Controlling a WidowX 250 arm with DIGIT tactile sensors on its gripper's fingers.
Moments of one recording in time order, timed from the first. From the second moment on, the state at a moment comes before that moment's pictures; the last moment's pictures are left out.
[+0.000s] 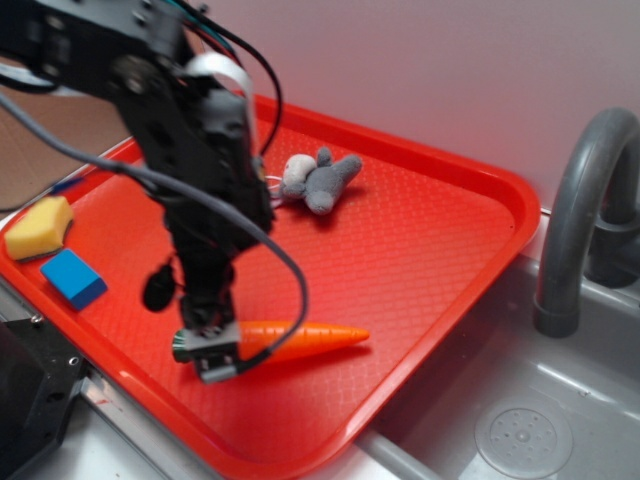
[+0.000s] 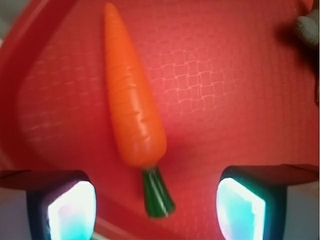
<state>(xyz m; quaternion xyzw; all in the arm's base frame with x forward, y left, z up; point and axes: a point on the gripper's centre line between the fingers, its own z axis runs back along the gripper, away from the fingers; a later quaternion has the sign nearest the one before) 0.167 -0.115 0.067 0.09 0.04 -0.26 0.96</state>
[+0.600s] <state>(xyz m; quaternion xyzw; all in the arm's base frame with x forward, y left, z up) 0.177 -0.119 0.028 0.09 0.06 -0.28 0.95</state>
